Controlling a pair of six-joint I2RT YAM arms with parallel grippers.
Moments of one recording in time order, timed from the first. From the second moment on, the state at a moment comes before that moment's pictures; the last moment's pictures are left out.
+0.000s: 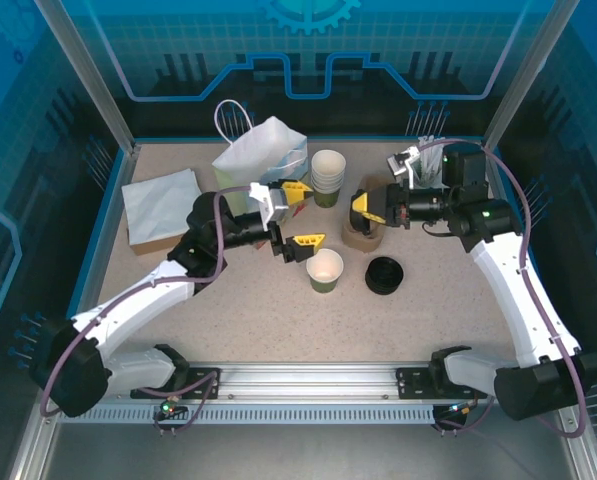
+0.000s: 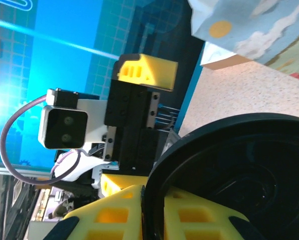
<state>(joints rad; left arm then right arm) -0.58 1.22 0.86 0.45 0.71 0.02 0.21 1.19 1.30 -0.66 -1.13 0.71</state>
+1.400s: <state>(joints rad) -0.63 1.37 0.98 0.45 0.81 0.12 0.36 1.19 1.31 -0.53 -1.10 0.83</state>
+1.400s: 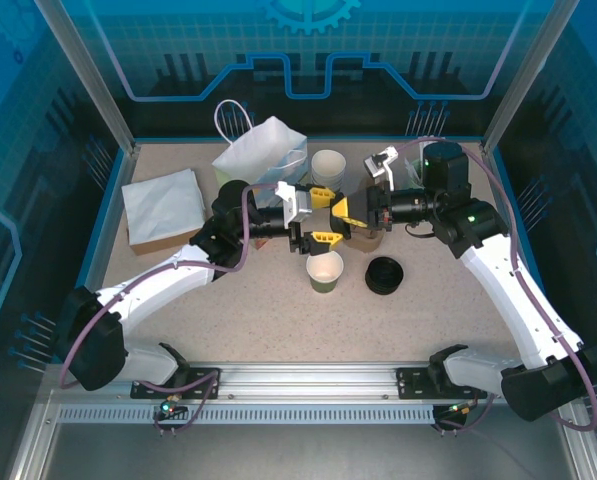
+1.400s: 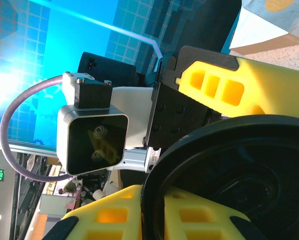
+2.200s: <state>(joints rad) -0.63 1.34 1.06 0.07 0.76 0.33 0.35 1.21 1.30 -0.70 -1.02 0.72</state>
